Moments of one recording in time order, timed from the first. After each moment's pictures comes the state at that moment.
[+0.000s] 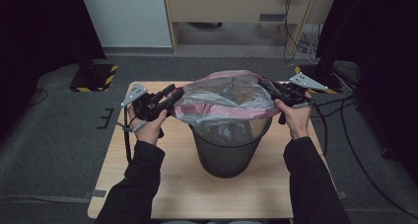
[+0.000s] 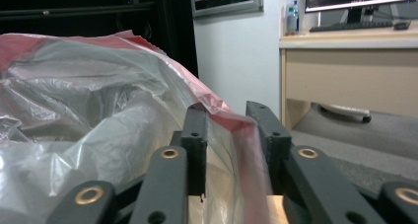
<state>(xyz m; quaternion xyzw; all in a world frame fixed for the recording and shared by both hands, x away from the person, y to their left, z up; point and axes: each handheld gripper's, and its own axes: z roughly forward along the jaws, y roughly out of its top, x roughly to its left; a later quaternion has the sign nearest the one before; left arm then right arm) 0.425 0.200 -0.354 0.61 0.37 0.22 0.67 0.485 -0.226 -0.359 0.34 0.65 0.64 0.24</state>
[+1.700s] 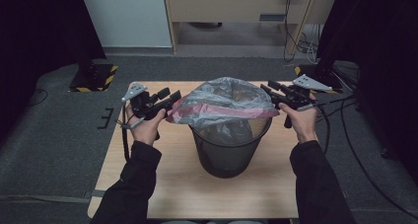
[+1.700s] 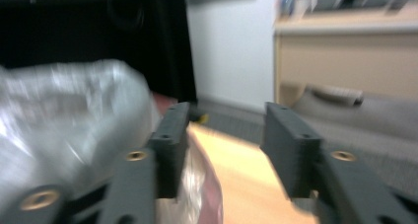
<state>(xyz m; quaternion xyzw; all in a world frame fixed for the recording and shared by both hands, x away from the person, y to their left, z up) 0.422 0.210 -0.346 0.61 0.43 0.20 0.63 0.476 -0.239 -0.357 0.36 0.66 0.62 0.23</state>
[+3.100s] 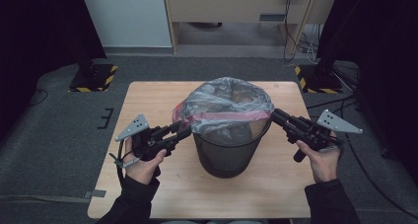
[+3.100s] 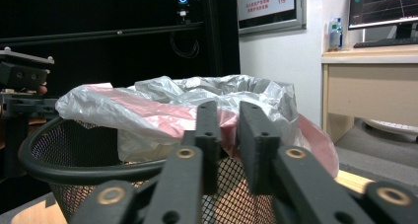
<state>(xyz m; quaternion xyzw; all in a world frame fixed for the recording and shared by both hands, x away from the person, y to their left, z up) 0.330 0.187 -0.357 0.67 0.34 0.11 0.65 0.358 -0.251 -0.355 0.29 0.64 0.69 0.20</state>
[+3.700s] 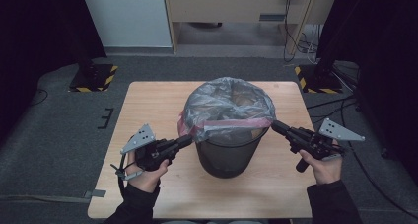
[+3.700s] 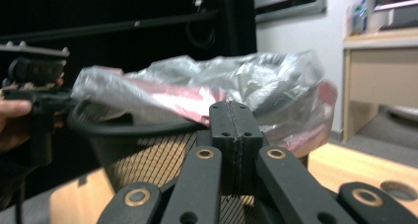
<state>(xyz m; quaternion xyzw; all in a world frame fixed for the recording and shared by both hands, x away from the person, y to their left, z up) 0.308 0.175 -0.365 0.70 0.31 0.11 0.63 0.340 -0.257 -0.364 0.28 0.65 0.68 0.16</state>
